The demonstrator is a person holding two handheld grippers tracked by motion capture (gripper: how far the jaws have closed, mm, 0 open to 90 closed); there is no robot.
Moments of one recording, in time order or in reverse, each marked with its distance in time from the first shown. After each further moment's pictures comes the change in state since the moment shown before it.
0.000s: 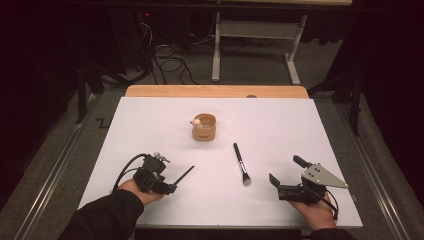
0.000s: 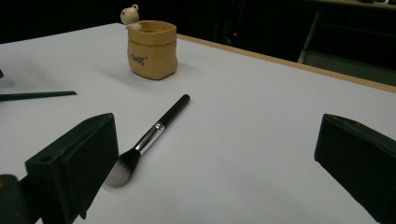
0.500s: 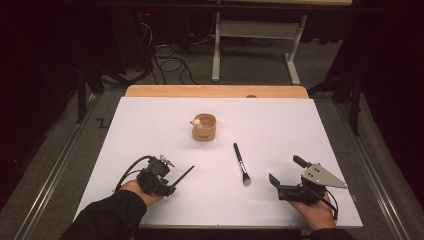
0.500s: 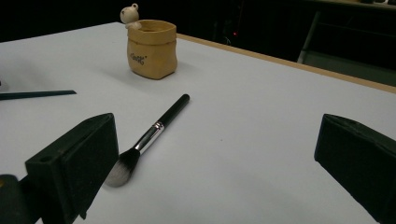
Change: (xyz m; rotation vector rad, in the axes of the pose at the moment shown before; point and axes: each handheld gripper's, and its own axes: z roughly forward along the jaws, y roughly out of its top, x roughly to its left) left arm -0.007 0.001 0.007 0.048 0.040 0.088; right arm 0.000 0.000 0.000 0.001 -0.003 -0.006
